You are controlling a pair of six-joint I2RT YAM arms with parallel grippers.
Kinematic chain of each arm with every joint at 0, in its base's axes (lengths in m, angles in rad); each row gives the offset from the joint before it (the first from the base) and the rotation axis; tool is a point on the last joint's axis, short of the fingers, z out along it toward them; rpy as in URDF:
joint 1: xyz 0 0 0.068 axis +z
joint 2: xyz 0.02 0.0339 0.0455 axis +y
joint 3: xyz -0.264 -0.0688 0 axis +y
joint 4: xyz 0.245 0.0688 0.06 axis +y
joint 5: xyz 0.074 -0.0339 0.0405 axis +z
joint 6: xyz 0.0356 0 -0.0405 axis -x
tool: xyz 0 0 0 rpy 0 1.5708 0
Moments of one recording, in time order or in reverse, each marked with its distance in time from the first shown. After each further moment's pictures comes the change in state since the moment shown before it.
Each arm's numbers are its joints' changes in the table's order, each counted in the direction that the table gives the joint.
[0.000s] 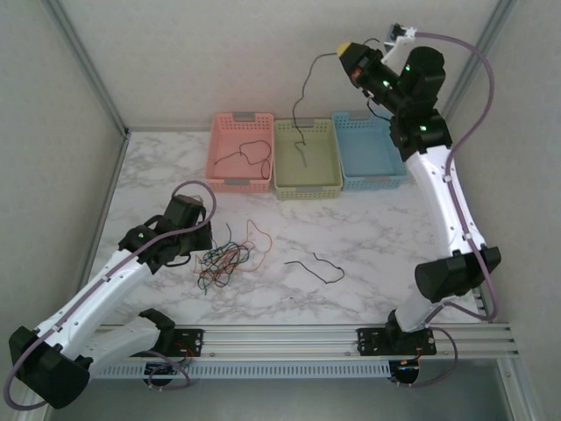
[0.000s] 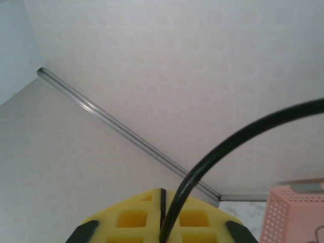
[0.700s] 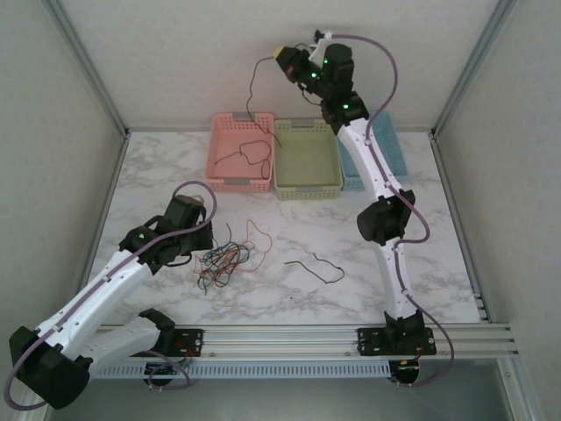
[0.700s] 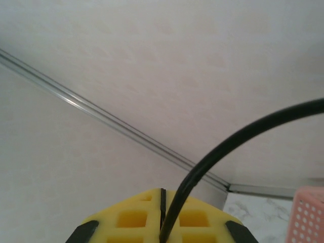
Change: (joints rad) left arm 0.000 -0.002 0.011 -0.025 -0.009 0.000; right arm 0.139 0.744 -0.708 0.038 -0.020 -0.062
